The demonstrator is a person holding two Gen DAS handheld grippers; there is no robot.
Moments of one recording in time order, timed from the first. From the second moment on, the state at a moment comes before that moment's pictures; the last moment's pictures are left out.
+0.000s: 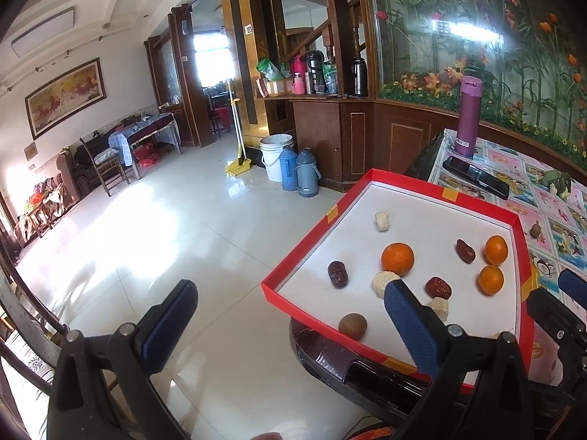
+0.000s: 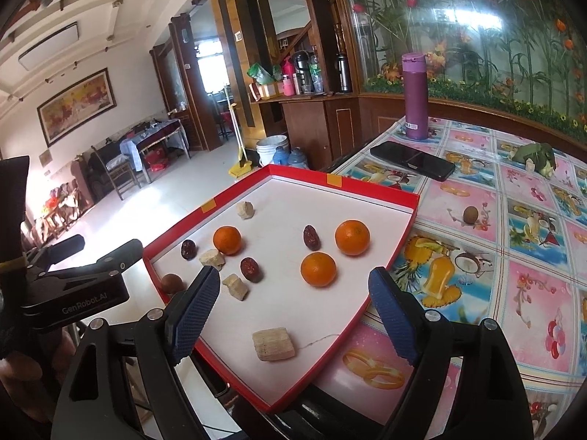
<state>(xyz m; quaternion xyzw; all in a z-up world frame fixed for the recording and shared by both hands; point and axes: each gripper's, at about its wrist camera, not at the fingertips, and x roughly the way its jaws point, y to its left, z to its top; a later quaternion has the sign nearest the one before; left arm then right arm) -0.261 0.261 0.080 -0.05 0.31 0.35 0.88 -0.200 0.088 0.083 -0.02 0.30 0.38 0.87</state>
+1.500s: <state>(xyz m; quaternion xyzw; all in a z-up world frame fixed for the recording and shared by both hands) -0.257 0.266 0.066 -0.05 0.33 0.32 0.89 -0.202 0.112 0.083 -0.03 0.31 0.38 0.87</state>
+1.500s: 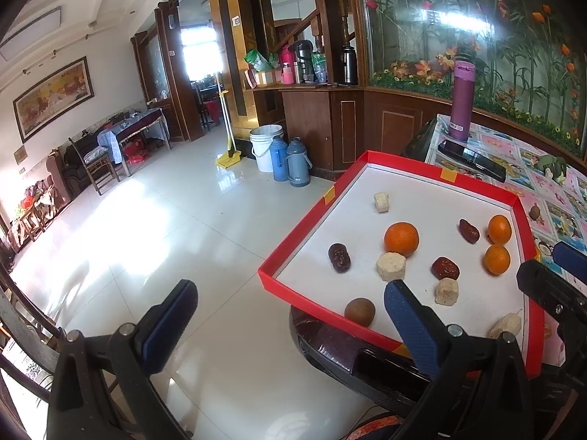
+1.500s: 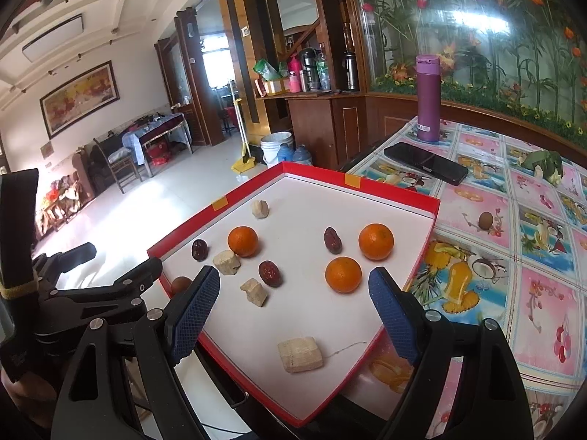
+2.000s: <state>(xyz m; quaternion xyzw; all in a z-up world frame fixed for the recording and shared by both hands) -0.267 0.279 0.087 -0.05 0.31 0.33 0.89 -0.201 0.128 0.116 -0.05 0.29 0.38 0.88</state>
